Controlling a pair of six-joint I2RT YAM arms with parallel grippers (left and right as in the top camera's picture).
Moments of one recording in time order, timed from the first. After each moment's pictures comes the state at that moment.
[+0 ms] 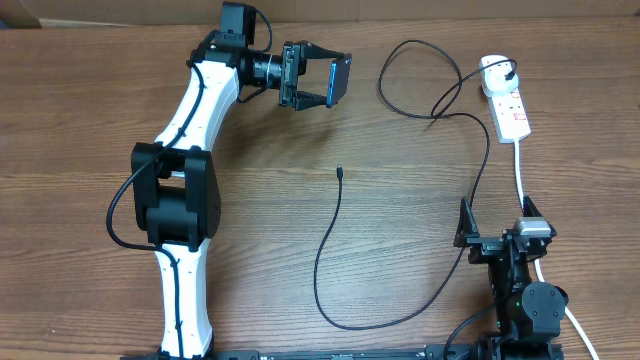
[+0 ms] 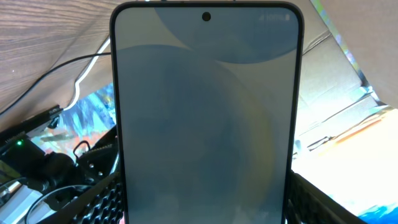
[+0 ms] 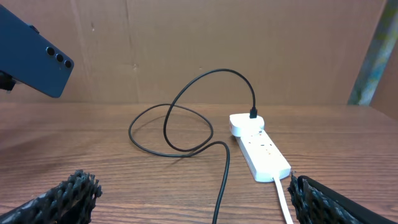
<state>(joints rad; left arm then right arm) -0.16 2.35 2.03 -0.67 1.45 -1.40 -0.04 0.01 0.02 -0.04 -0.04 -0.01</state>
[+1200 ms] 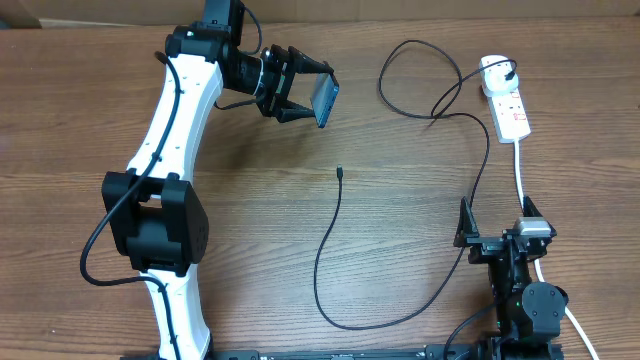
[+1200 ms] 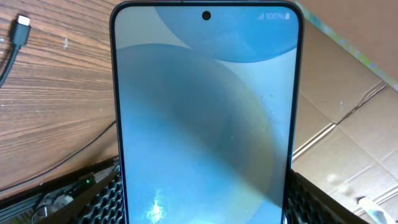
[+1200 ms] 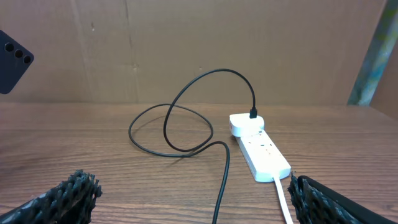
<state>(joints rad) -0.16 2.16 2.04 -1.10 1.04 -1.07 -0.04 0.01 0.02 -0.04 -0.04 -0.01</state>
